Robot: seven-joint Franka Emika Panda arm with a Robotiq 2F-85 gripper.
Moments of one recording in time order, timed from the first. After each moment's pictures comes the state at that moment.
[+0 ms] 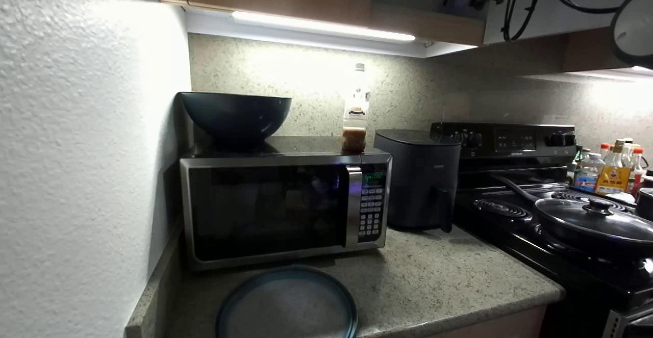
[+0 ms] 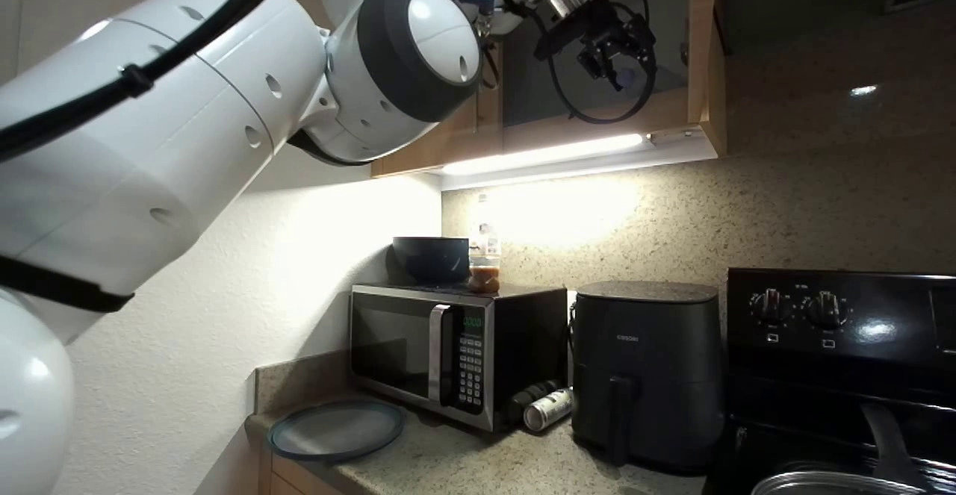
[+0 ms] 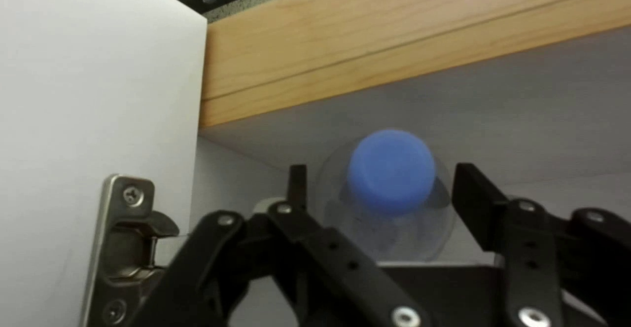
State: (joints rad) arm -0.16 0.60 -0.21 -0.37 -0.17 1.82 0.39
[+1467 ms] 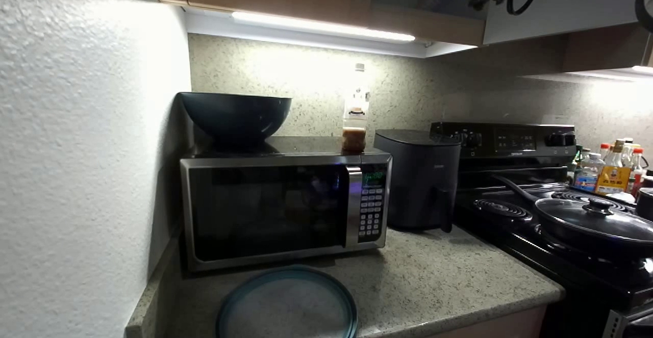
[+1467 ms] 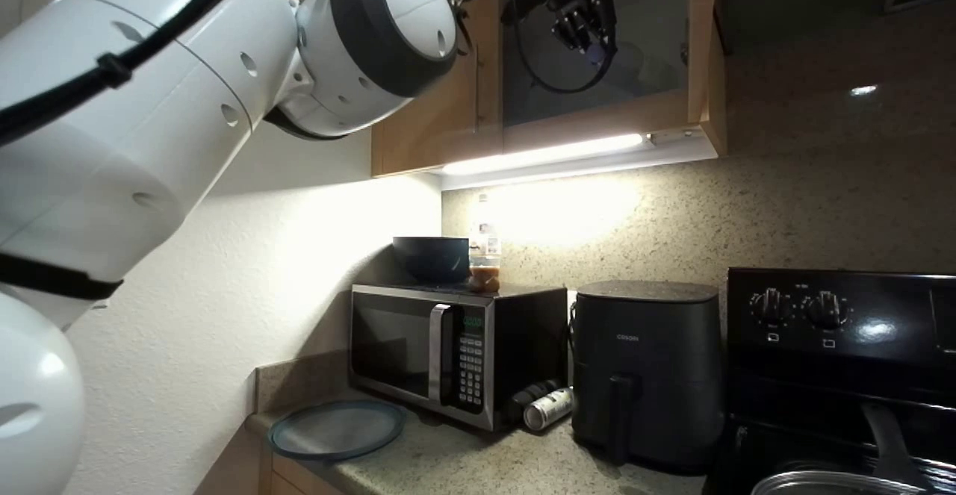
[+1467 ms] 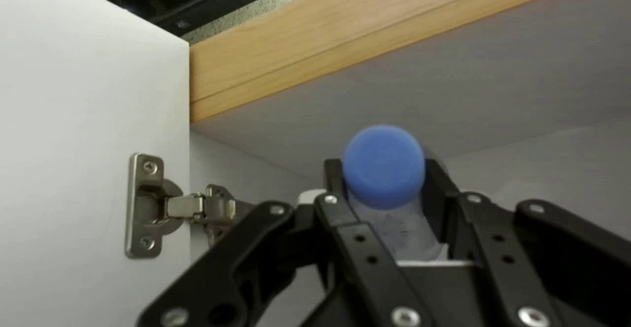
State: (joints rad) arm -0.12 0.50 -0.17 -0.35 -0.16 1.70 0.45
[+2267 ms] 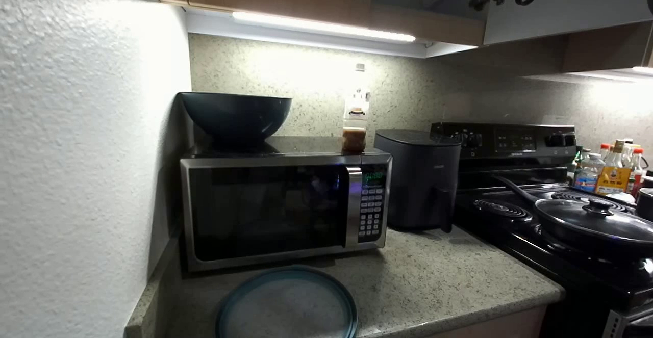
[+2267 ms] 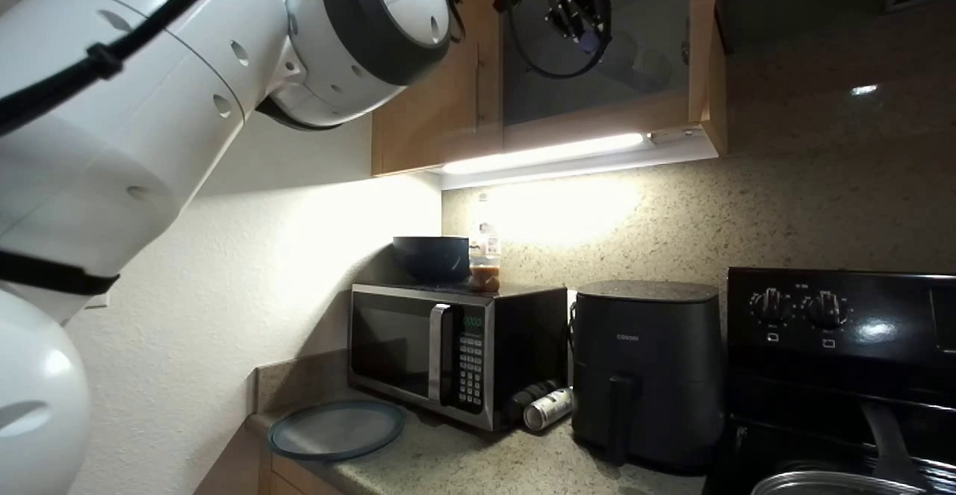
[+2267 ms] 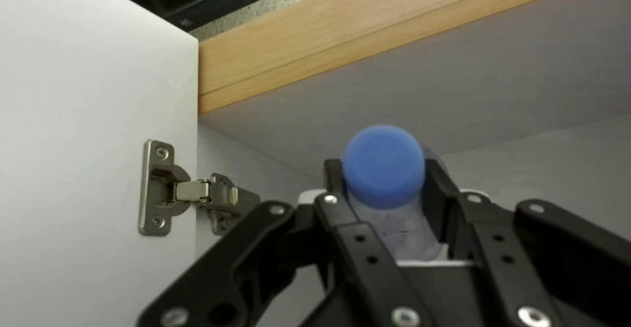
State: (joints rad) arm -0.10 0.47 -0.17 -0.35 -0.16 1.66 0.42
